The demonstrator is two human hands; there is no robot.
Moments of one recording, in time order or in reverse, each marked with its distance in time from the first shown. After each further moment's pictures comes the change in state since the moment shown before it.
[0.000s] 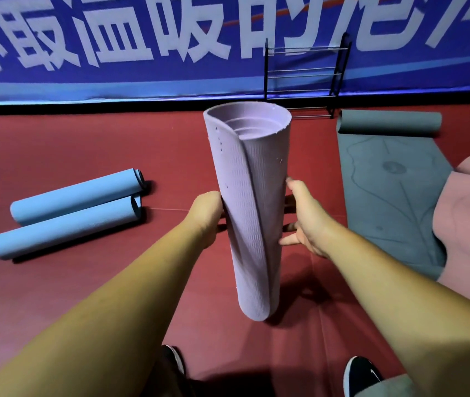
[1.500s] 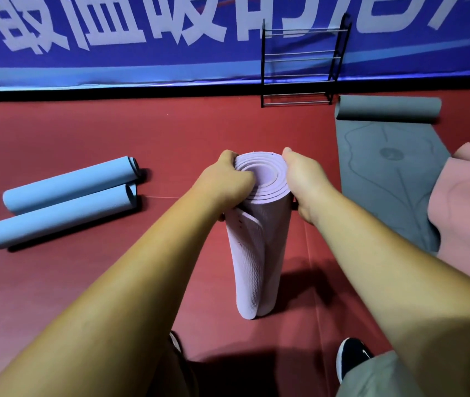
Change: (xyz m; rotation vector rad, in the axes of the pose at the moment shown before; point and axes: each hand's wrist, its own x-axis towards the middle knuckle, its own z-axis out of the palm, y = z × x) left_hand -0.051 0.050 0.026 0.795 -0.001 0.245; right_hand -0.004 -0.037 0.010 -0.107 0.214 -0.094
